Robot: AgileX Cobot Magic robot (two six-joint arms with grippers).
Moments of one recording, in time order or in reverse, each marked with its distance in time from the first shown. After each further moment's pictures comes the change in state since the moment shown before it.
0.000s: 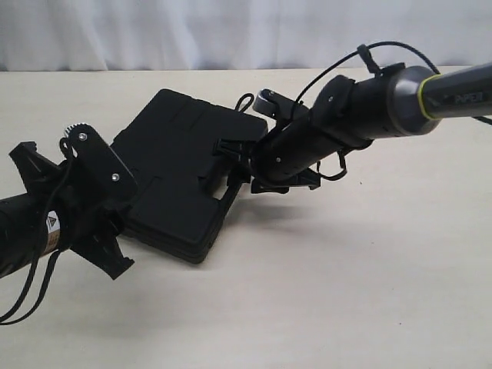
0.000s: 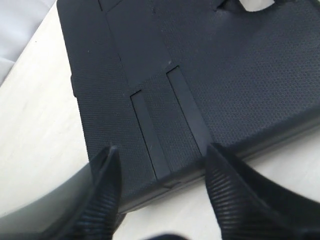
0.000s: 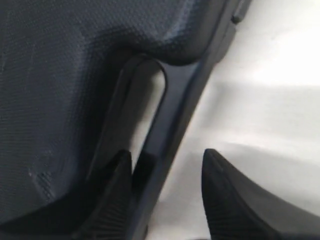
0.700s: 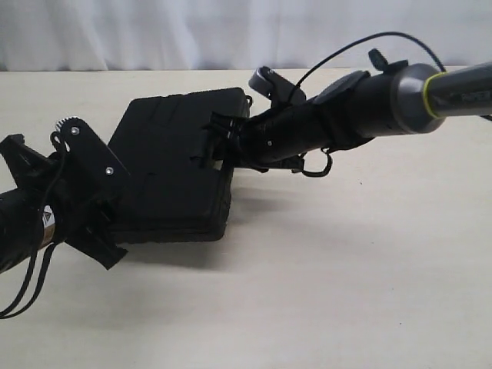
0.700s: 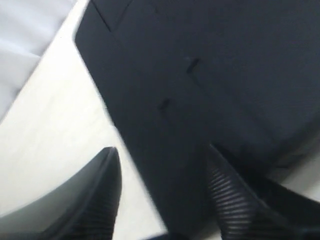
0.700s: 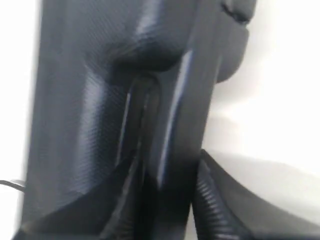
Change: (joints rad) left arm 0.000 0.000 0.000 0.000 0.089 0.002; right arm 0.007 -0.044 0.006 0.491 -0.041 -0.440
